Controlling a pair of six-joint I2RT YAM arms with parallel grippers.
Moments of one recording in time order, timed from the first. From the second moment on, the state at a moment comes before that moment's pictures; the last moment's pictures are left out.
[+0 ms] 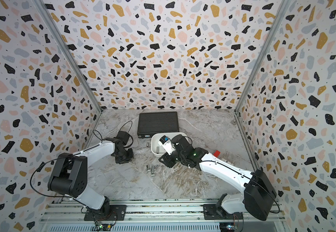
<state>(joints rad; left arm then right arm) -0.22 1.59 0.94 -0.75 0.07 -0.51 0.84 1.34 0.98 -0.35 -0.33 0.17</state>
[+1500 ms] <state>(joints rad) -0.60 2.09 1.75 -0.85 0.11 -0.55 0.59 1.21 0.96 -0.57 -0.07 0.31</state>
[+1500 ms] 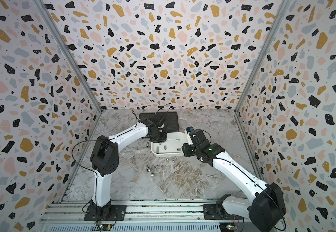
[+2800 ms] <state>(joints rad) -0.61 2.05 1.72 -0.84 0.09 -0.53 0.57 1.21 0.96 -0.57 -0.10 0.32</state>
